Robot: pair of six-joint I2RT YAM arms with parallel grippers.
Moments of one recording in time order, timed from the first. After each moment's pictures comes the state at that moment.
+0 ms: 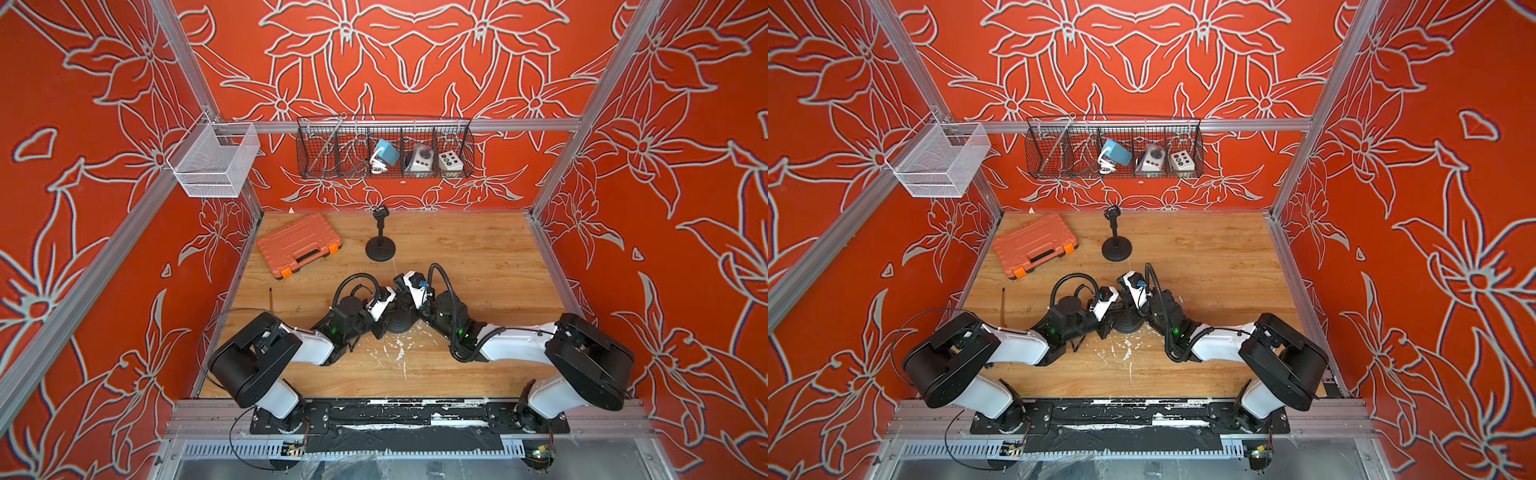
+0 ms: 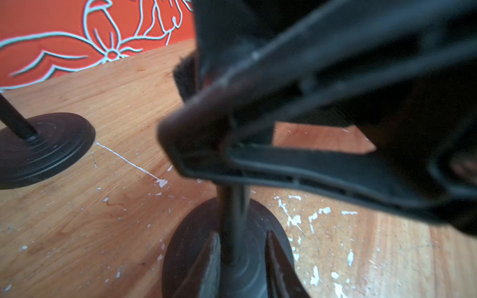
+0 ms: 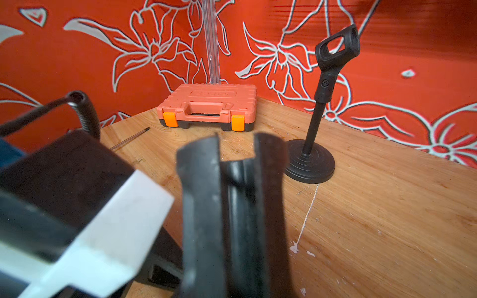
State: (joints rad) left arm -0.60 1.54 0.36 0.85 0.29 0.05; right arm 0.93 1.52 0.55 0.79 0.11 0.04
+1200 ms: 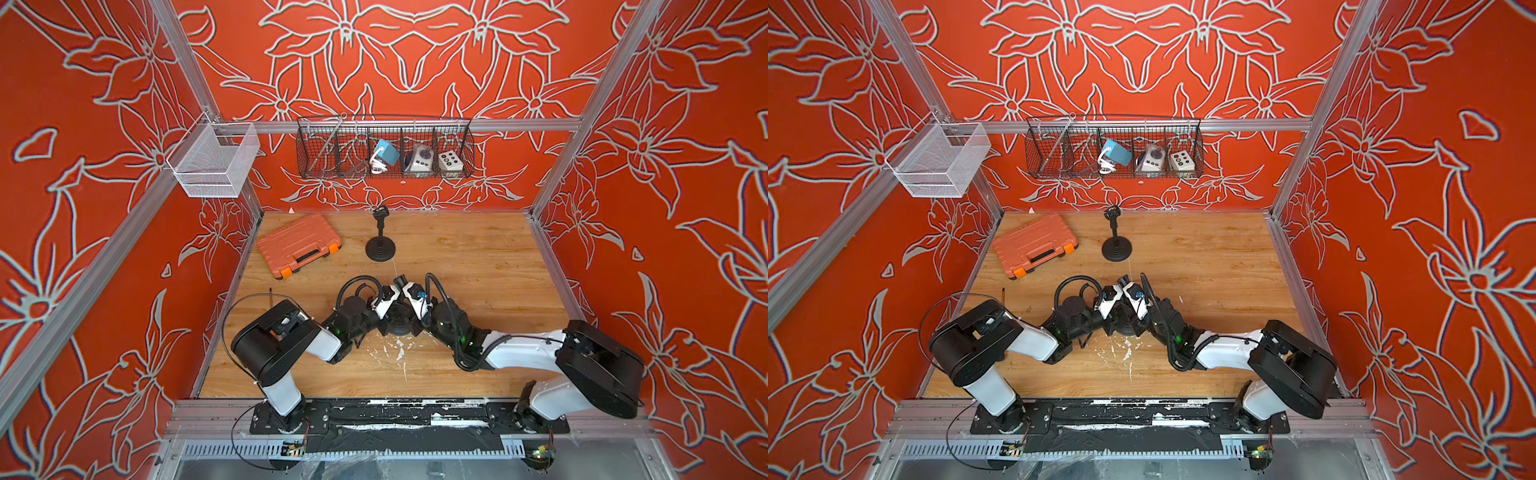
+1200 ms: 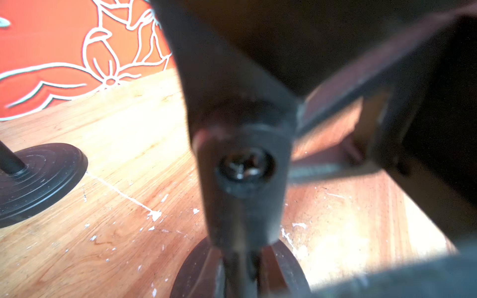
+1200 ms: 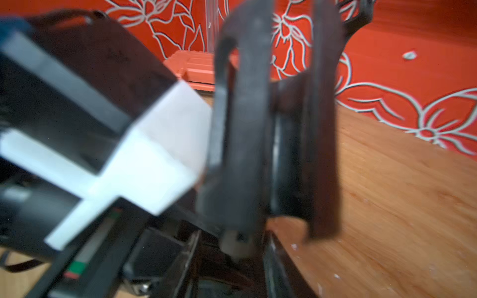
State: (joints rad) left arm -0.62 1.69 0.37 1.08 0.30 0.06; right arm 0.95 1.44 0.49 0.65 0.12 -0.03
